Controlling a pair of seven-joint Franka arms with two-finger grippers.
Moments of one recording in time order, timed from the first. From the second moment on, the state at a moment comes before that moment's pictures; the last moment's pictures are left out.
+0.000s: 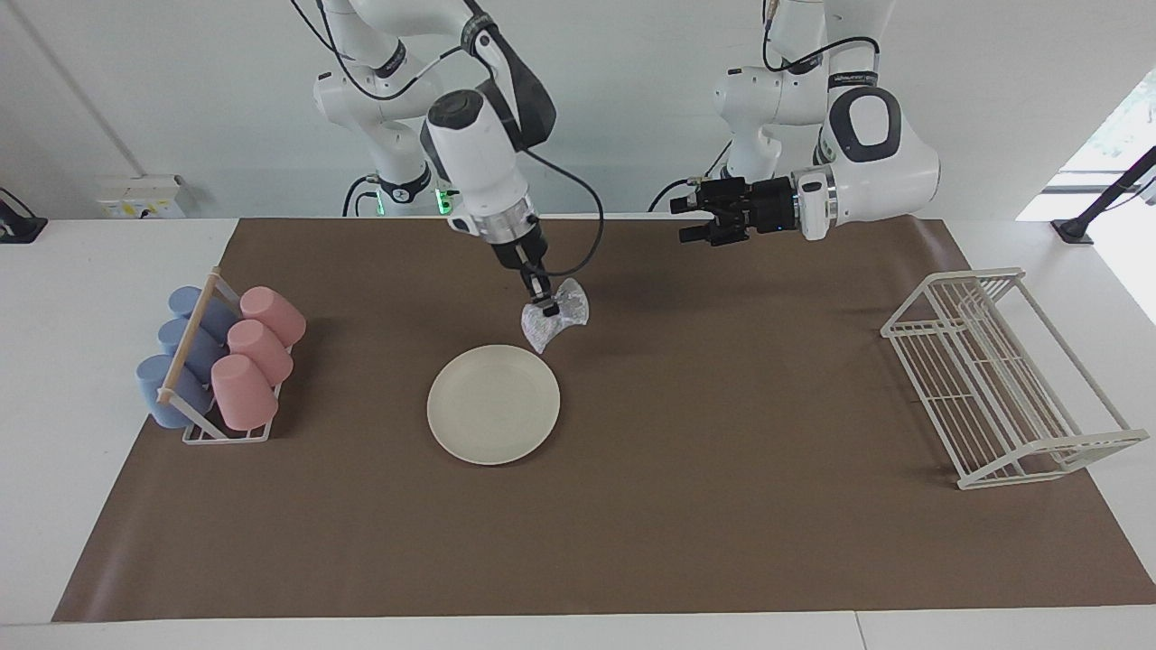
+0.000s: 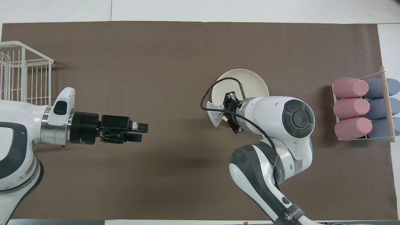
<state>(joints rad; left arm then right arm) -0.15 -0.19 0.03 -2.18 -1.07 1.72 0.12 0.10 0.11 0.34 -2.20 0.23 2.57 1.54</state>
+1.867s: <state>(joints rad) -0.05 -0.19 0.04 -2.03 -0.32 1.65 0.12 0.09 0.30 0.35 -2.20 0.24 2.81 1.37</state>
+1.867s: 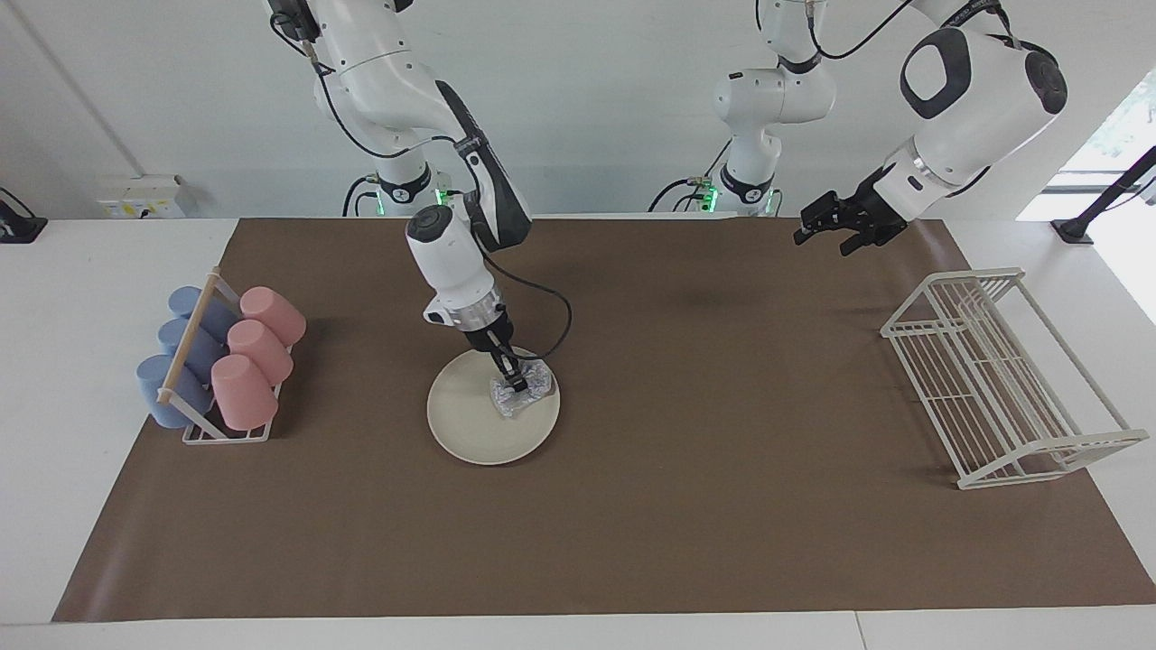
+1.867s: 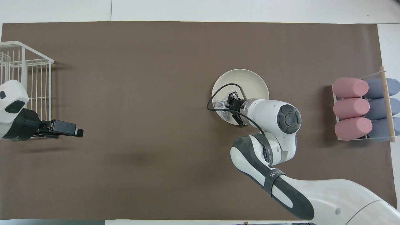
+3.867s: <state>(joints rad) -0.03 -0.19 0.04 -2.13 -0.85 1.72 -0.03 0.14 0.25 0.35 -1.95 0.20 2.44 1.60</state>
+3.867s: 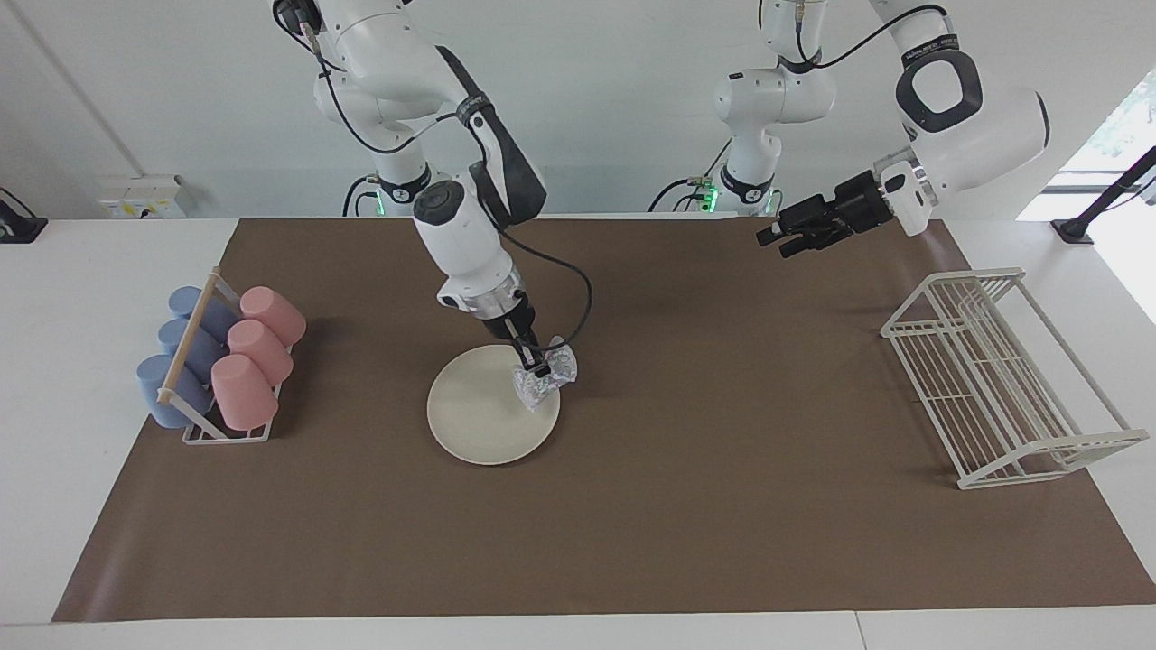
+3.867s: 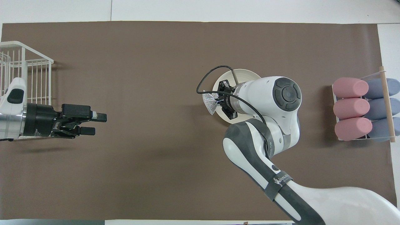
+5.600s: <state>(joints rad) -0.31 -0.11 0.03 -2.26 -1.31 1.96 0.06 0.46 0.21 0.35 -1.62 -0.12 2.02 2.23</state>
